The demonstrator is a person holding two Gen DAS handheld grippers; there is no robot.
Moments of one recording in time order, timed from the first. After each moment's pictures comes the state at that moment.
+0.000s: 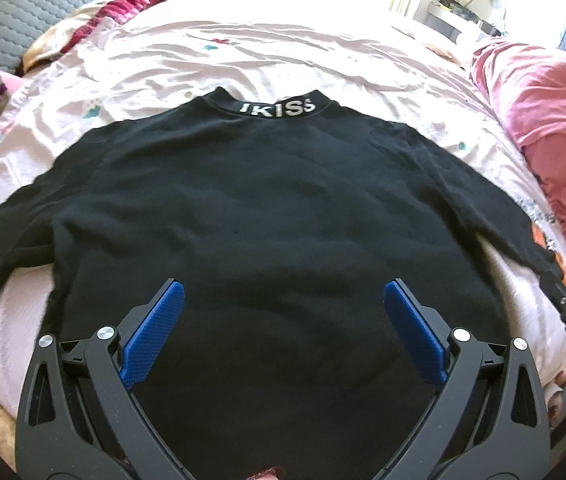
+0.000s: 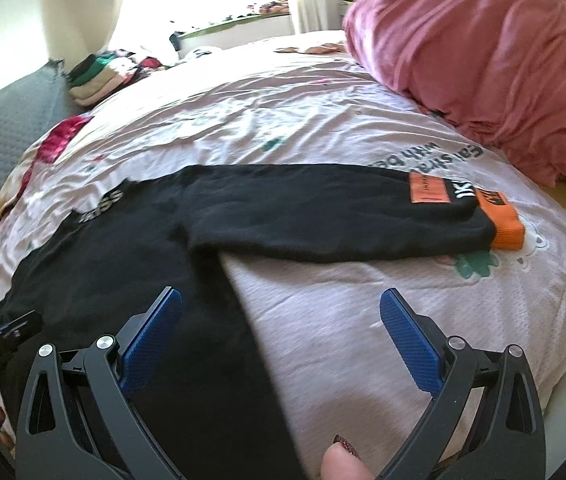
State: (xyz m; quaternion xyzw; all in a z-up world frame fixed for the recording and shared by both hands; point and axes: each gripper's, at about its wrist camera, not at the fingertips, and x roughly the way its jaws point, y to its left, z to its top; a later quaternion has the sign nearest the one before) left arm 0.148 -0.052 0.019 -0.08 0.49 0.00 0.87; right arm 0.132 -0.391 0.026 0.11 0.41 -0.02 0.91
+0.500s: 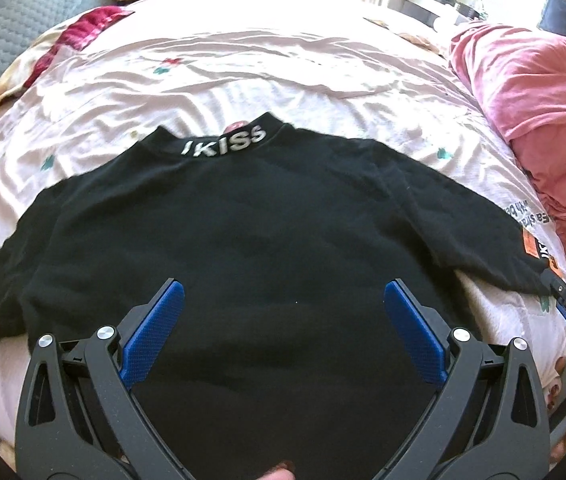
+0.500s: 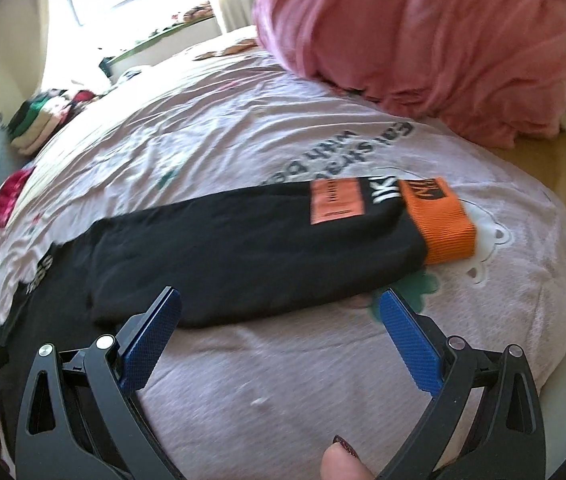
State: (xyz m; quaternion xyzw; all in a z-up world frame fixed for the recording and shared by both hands) left arm 0.202 -0.092 0.032 -0.04 0.49 -0.03 0.87; right arm 0.163 -0.480 0.009 0.18 0.42 -0.12 0.88
